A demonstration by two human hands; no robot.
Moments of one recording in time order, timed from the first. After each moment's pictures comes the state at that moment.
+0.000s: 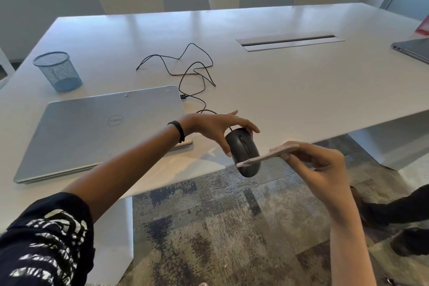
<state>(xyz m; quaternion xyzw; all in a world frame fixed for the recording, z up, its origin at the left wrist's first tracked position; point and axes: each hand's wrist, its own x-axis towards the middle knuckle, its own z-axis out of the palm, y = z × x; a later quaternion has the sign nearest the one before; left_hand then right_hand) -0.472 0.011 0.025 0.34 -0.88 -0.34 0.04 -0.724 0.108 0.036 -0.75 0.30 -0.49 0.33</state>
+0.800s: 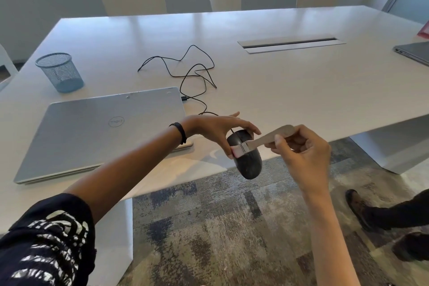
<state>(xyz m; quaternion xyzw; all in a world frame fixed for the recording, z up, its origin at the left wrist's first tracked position) -0.475 0.010 0.027 0.35 -0.87 -0.33 0.04 -0.691 0.090 0.025 -0.63 0.42 -0.56 0.34</state>
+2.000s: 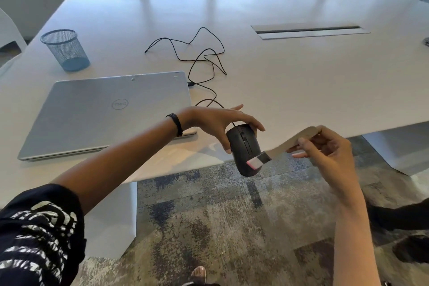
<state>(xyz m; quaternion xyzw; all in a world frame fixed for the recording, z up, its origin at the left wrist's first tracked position) -0.467 0.019 0.021 0.34 -0.87 -0.35 0.04 -0.740 0.065 0.008 -0.66 0.36 -0.48 0.45</state>
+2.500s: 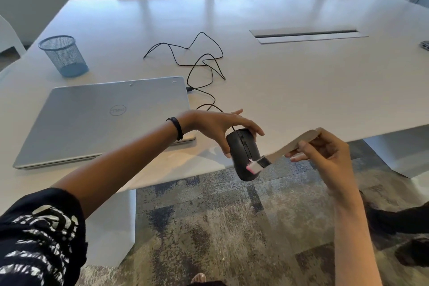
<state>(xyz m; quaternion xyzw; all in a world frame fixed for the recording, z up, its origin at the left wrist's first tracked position) -0.466 0.011 0.019 0.34 -0.86 -0.37 0.04 -0.736 0.058 0.006 -0.65 0.33 -0.49 0.48</state>
